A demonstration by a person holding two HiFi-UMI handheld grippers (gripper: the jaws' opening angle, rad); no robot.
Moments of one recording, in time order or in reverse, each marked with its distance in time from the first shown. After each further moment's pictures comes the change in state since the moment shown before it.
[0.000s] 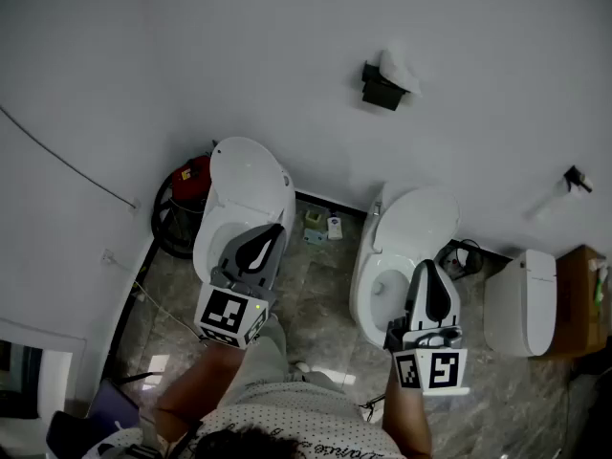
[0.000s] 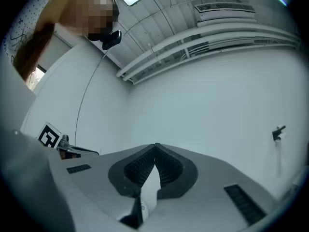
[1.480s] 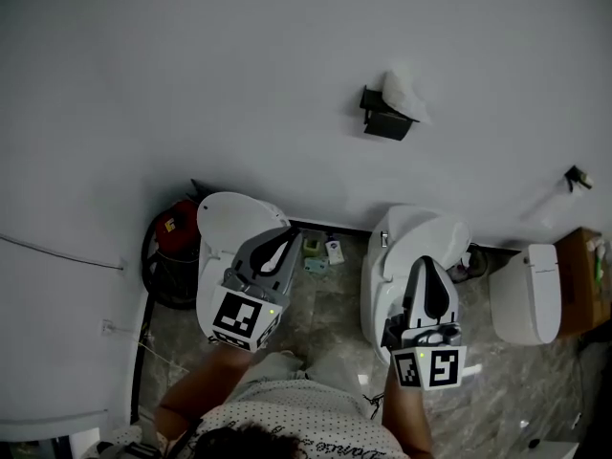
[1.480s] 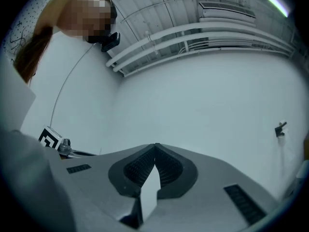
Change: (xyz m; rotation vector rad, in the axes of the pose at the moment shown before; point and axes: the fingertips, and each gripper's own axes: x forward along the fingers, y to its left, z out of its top) left arm 0.155 0.133 -0.009 -0.008 -0.024 -0.223; right arm 0.190 0.020 -0.040 -0.013 -0.010 -0.147
